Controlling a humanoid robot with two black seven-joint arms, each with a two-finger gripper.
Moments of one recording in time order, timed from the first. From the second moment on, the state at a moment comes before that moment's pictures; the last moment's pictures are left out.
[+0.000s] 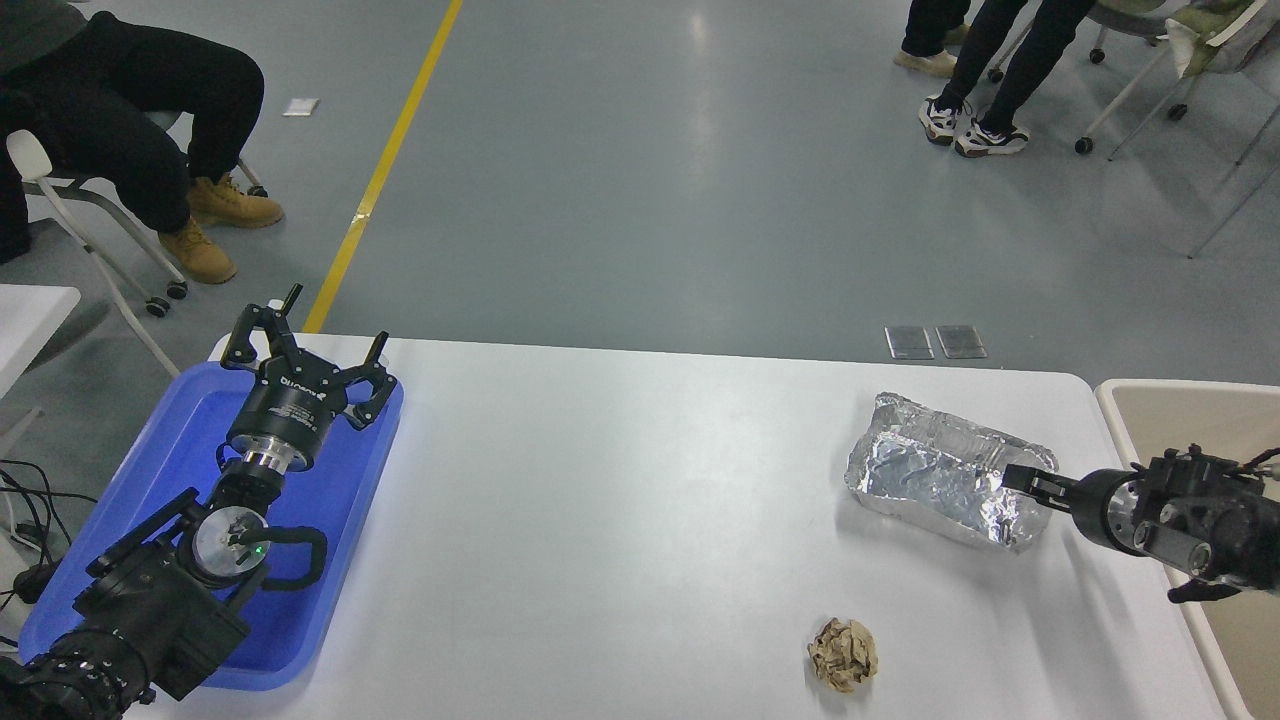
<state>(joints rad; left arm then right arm) -0.59 0.22 -0.90 -0.44 -0.08 -0.64 -0.34 0.89 -0.43 -0.75 0.51 -0.43 0.03 0.22</state>
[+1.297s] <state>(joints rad) -0.59 0.22 -0.90 -0.44 -0.08 -0.64 -0.34 1.02 -0.50 -0.82 0.55 -0.46 0.15 0.23</state>
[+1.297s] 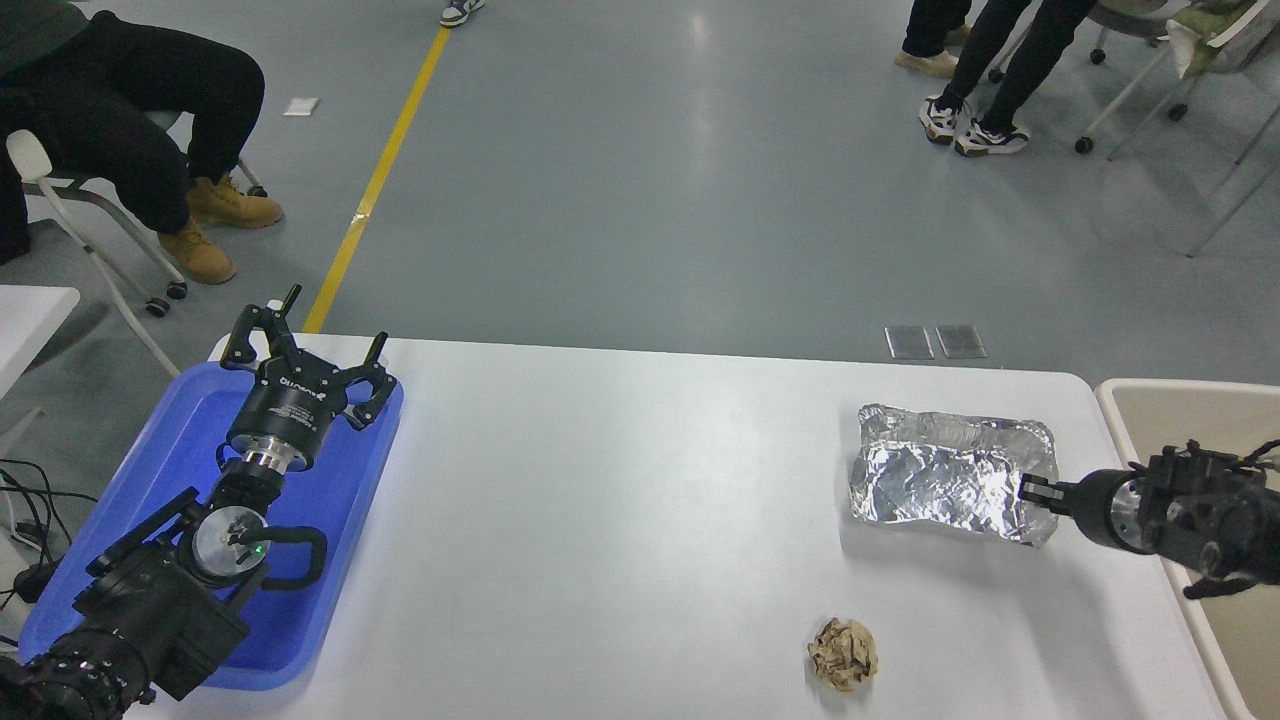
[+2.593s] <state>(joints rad) -0.59 0.22 -0.90 -0.44 -0.08 -0.64 -0.34 1.83 -0.84 -0.95 0.83 -0.63 0.75 0.23</state>
